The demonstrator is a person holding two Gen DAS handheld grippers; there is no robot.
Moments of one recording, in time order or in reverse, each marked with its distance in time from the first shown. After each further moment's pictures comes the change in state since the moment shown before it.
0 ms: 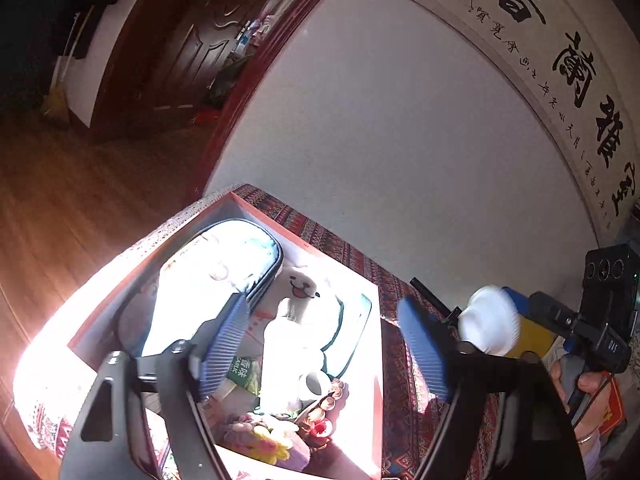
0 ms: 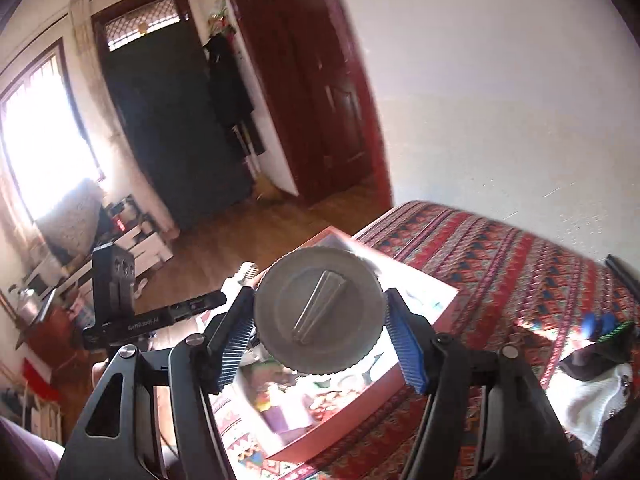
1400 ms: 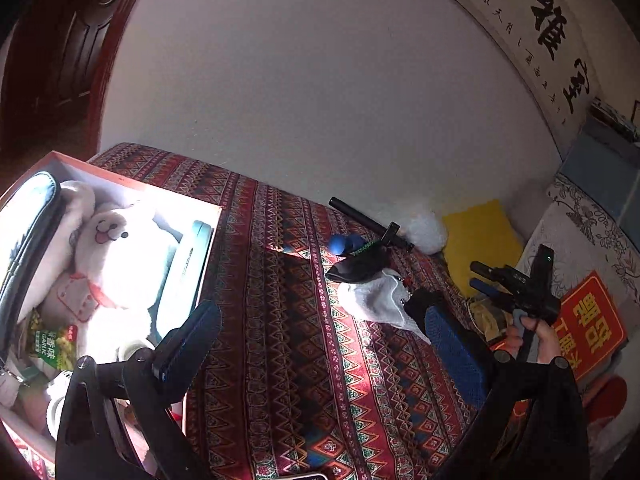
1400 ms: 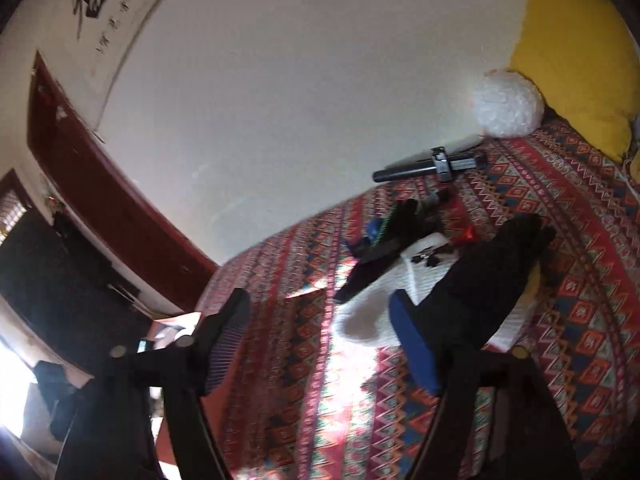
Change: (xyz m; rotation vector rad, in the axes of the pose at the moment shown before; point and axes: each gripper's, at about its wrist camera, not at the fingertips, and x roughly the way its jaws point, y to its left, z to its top) left arm 0.099 -0.179 -0.087 0.245 0.277 -0.185; right arm -0.195 -0.311 -0.151 0.677 -0.227 -0.462
